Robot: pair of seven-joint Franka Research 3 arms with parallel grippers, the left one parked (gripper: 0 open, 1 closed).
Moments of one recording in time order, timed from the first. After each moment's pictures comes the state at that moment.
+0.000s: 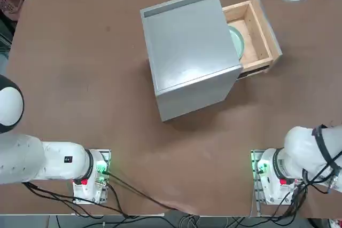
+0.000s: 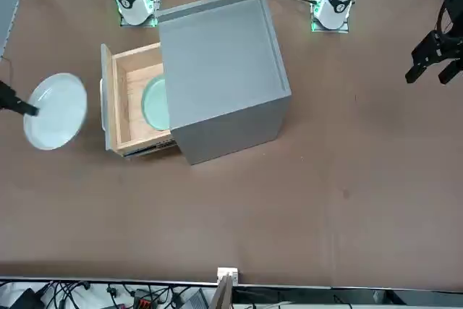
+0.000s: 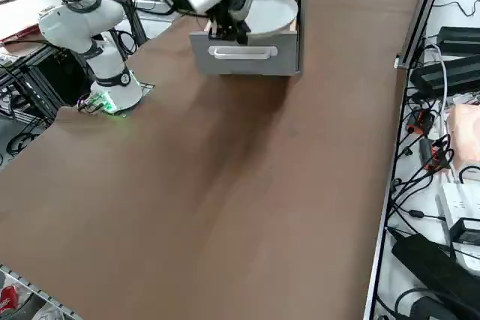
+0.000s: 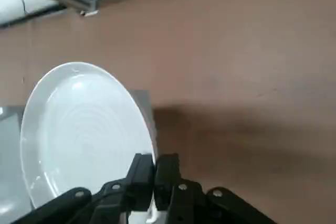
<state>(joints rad) -0.50 0.14 0.21 -1.59 0.46 1.64 -0.36</state>
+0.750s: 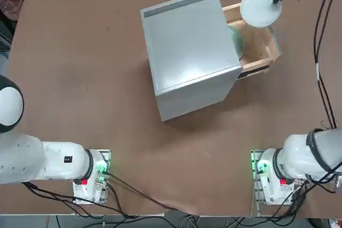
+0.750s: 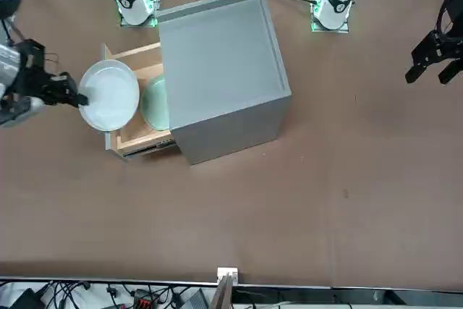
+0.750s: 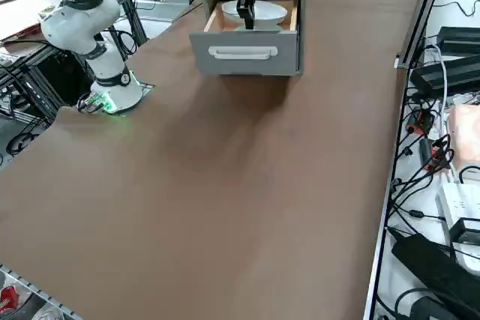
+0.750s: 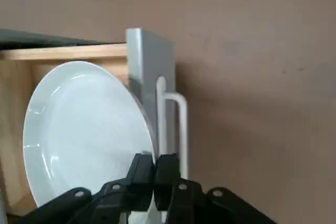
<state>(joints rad) -0.20 0.10 0.22 -1.66 0.21 1.65 -0.23</state>
